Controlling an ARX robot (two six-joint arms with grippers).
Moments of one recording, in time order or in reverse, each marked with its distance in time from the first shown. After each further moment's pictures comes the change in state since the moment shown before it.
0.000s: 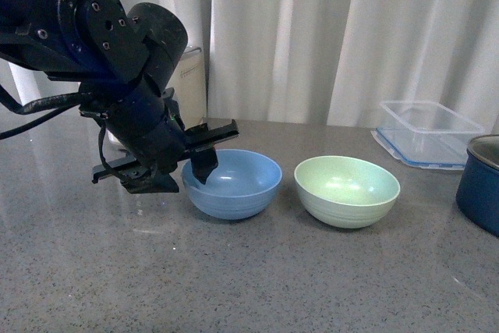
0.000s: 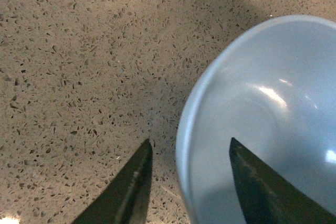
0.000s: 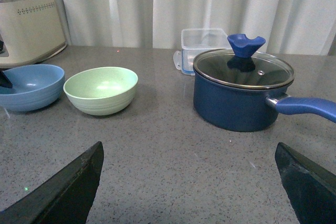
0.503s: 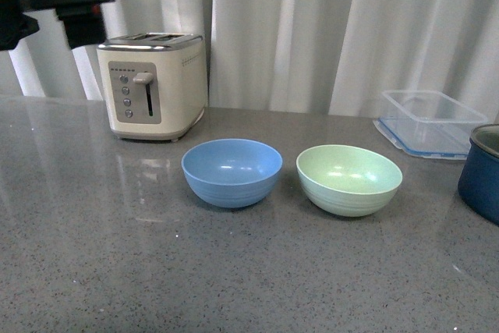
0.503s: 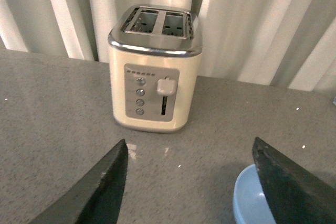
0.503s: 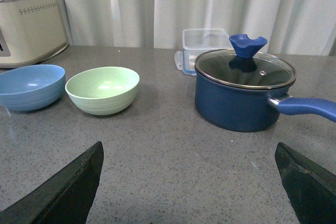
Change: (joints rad) left arm 0.100 -0.611 -0.761 0.948 -0.122 0.394; right arm 0.000 0.000 0.000 0.000 0.000 0.000
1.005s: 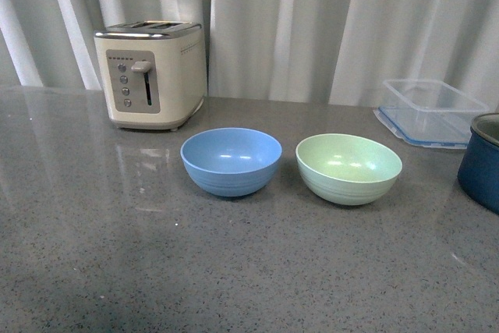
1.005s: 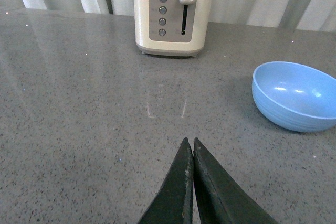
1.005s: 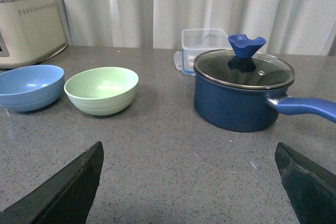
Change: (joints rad) left arm 0.093 -0.322 -0.570 0.195 0.098 0.053; right arm 0.000 0.000 0.000 0.000 0.000 0.000
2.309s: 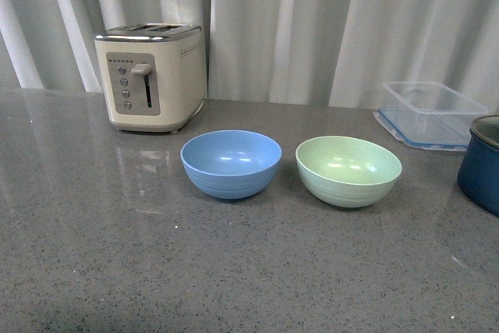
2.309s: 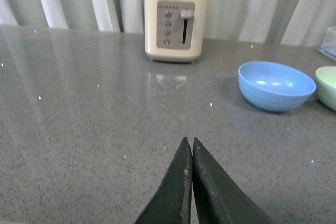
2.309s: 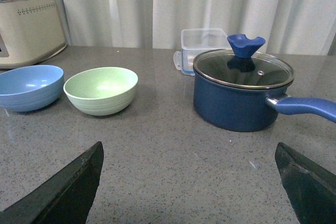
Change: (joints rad) left arm 0.074 -0.698 -0.266 -0.397 0.074 0.000; right arm 0.000 0.000 0.000 0.000 0.000 0.000
